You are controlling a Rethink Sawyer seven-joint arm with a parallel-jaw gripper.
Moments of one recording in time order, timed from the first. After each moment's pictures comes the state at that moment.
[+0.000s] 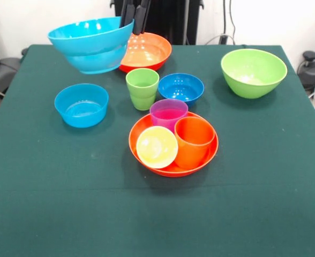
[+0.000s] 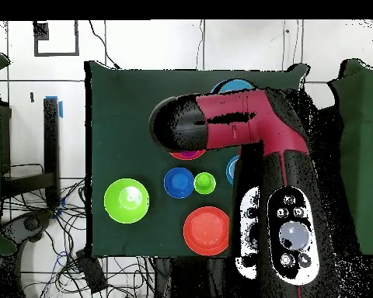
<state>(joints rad) -0.37 -0.89 0.27 1.42 -0.51 0.80 1.70</state>
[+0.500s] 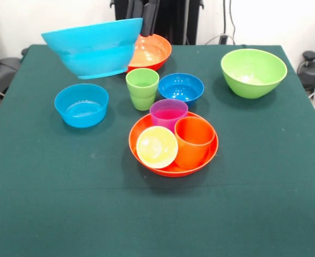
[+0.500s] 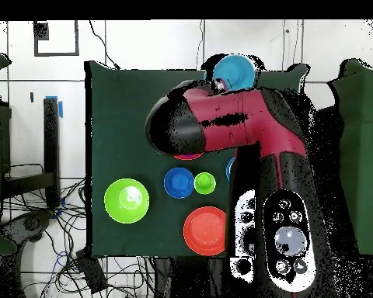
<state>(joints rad) -0.36 -0.91 0.28 1.43 -0.54 0.61 1.70</state>
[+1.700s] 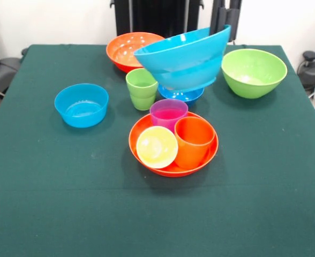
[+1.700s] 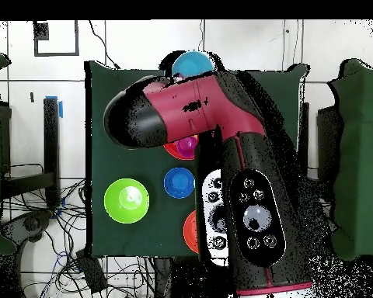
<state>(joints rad) -0.35 -0.90 0.44 1.43 -0.54 0.68 1.70</state>
